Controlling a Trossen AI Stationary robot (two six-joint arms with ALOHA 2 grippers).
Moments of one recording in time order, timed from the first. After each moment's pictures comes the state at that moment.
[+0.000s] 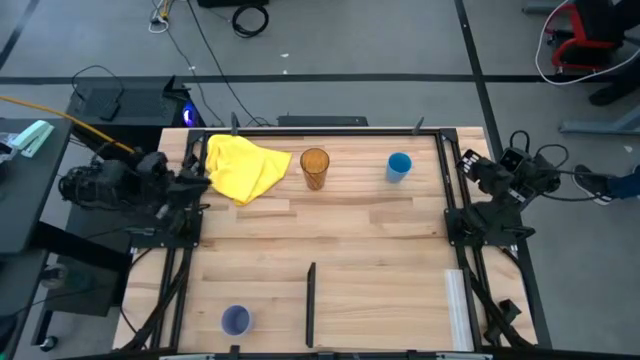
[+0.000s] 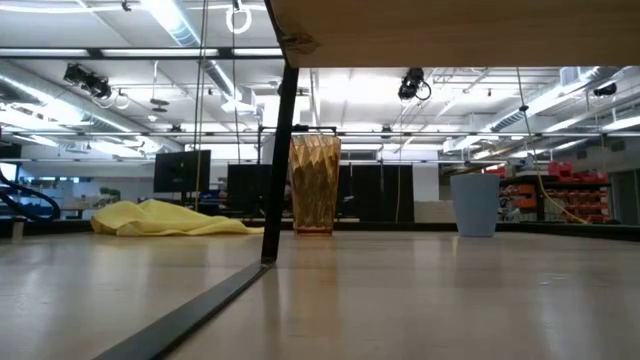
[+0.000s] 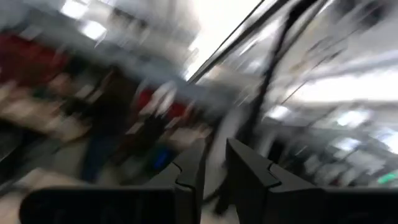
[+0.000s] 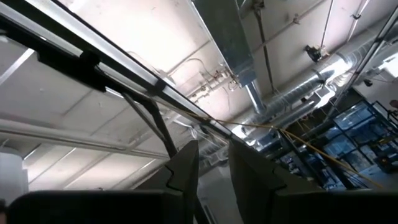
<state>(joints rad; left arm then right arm) -0.31 0.38 0.65 0.13 -0.30 -0.32 0.47 0.02 0.35 0.47 0.31 0.29</state>
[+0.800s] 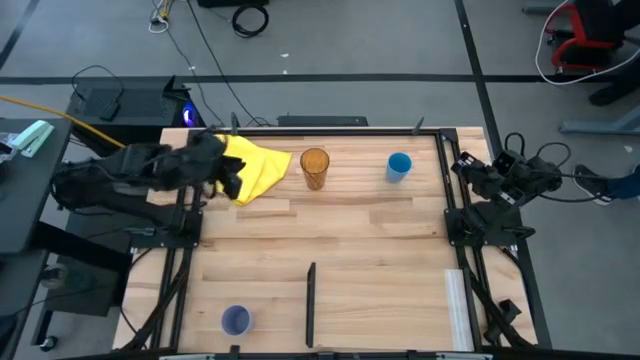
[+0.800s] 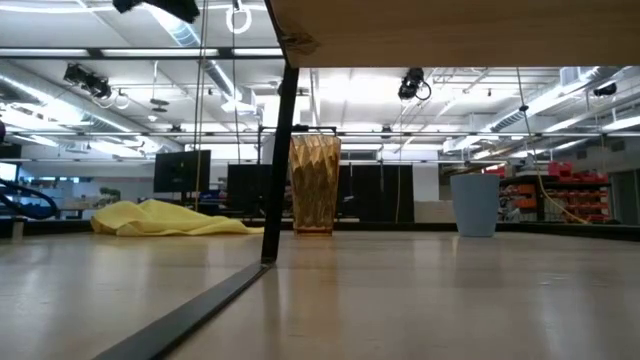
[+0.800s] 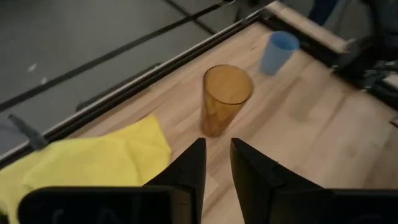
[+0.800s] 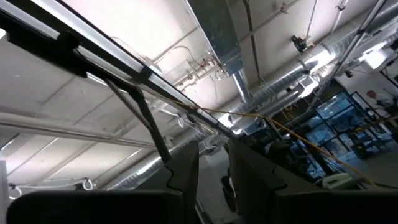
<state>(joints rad) 0.00 1.00 1.30 -1.04 -0.54 -0.64 0.47 0.07 0.35 0.43 0.36 0.29</state>
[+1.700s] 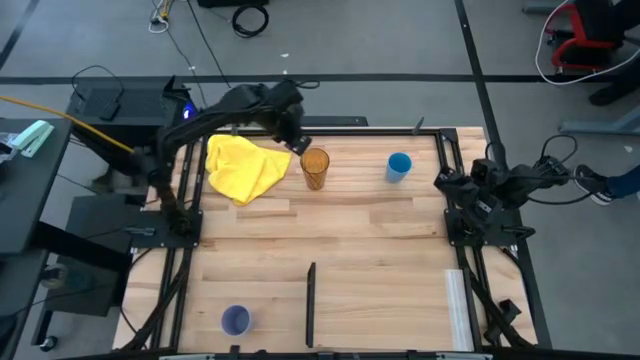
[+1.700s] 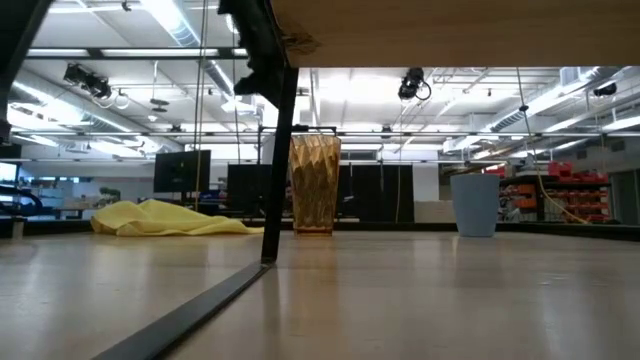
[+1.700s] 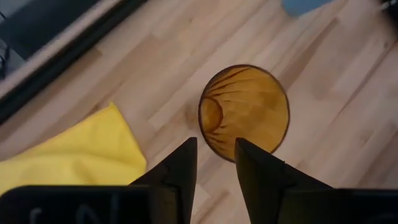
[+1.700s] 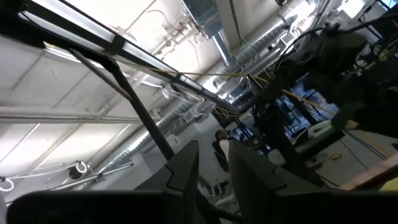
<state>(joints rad) 0.53 1.81 1.85 -1.14 0.12 -0.30 0.47 0.25 0.35 0.43 0.40 0.45</state>
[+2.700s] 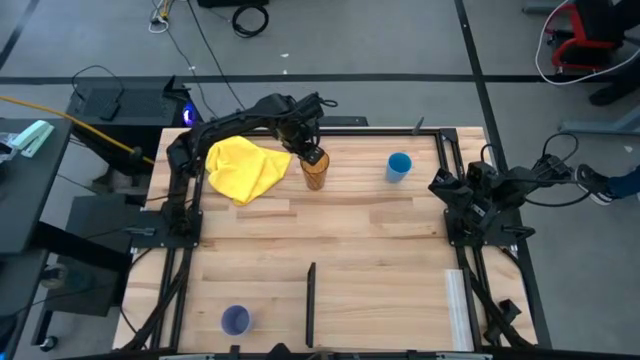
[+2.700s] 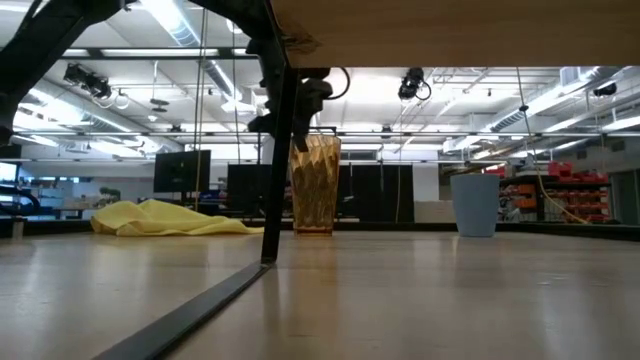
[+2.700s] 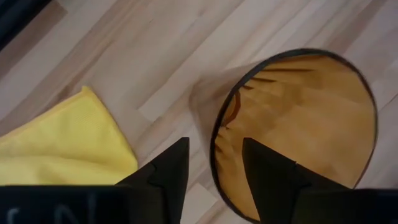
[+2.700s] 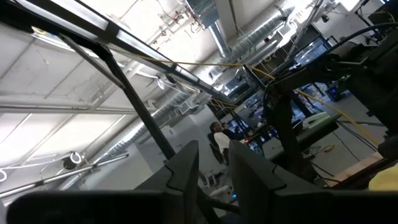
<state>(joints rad) 0.52 2.03 1.89 -1.16 0.13 -0.30 0.47 0.29 0.35 0.43 0.40 0.45</state>
